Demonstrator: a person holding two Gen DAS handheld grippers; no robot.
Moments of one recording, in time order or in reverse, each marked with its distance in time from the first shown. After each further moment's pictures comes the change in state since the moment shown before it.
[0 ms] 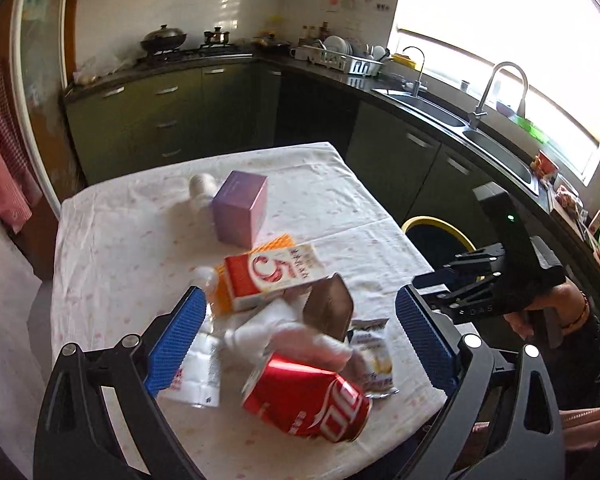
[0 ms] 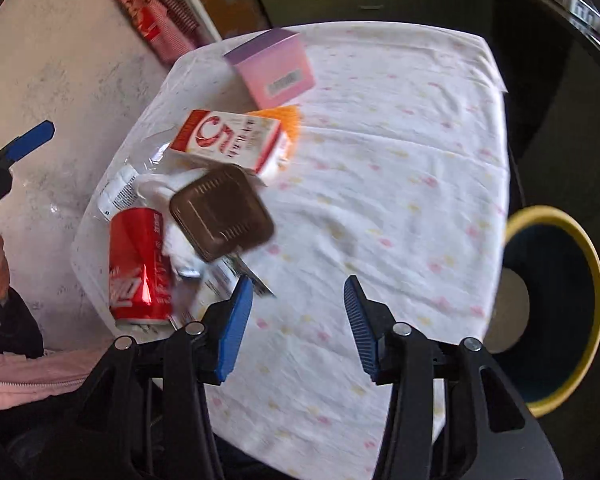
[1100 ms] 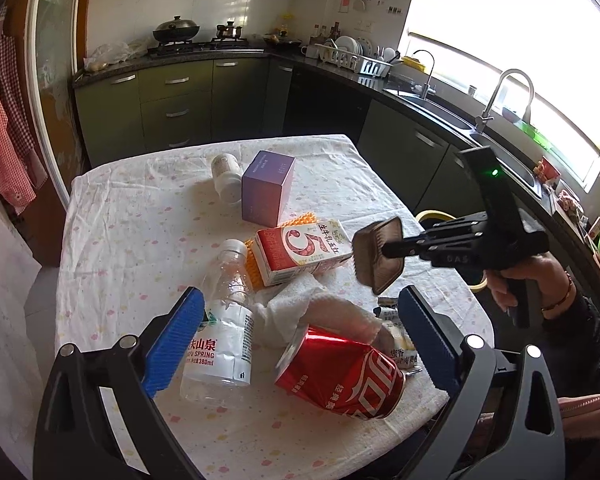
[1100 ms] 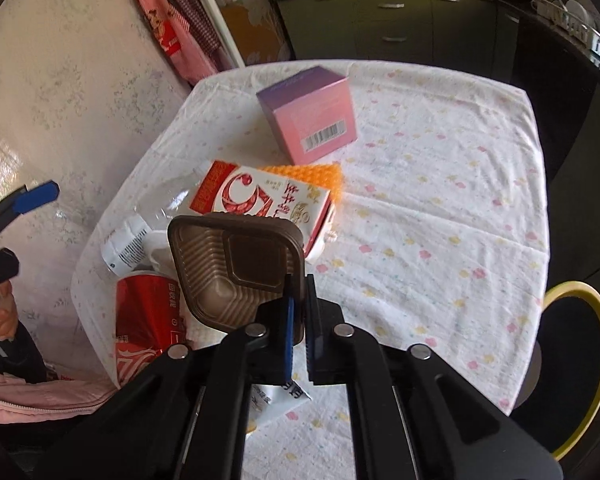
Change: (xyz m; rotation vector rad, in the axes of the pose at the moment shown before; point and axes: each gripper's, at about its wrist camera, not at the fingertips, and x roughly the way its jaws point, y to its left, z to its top) left arm 0.004 0.022 -0.029 -0.030 0.000 -0.002; right arm 0.014 0.016 0.036 -0.041 -0.123 0.030
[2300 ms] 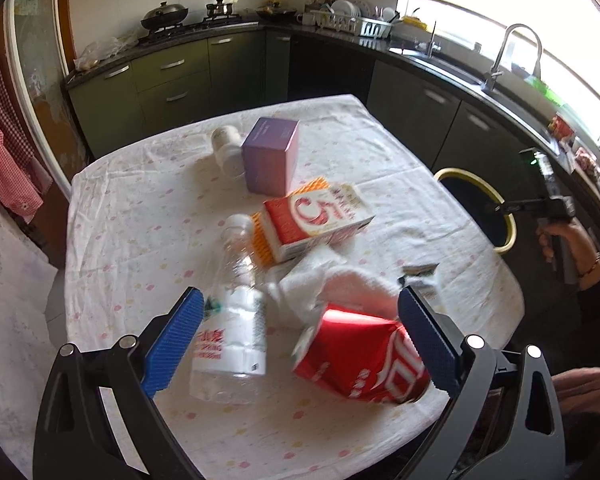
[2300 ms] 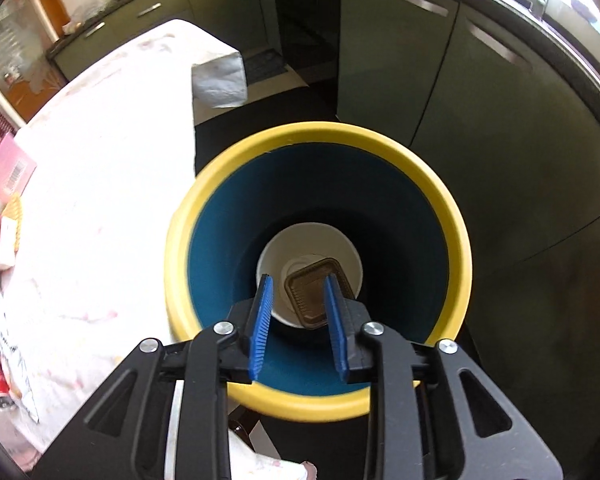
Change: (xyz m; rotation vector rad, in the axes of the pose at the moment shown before) left arm 0.033 0.000 -0.006 0.087 0.135 0.074; right arm -0.057 -0.208 -0.121 0.504 0.019 -0.482
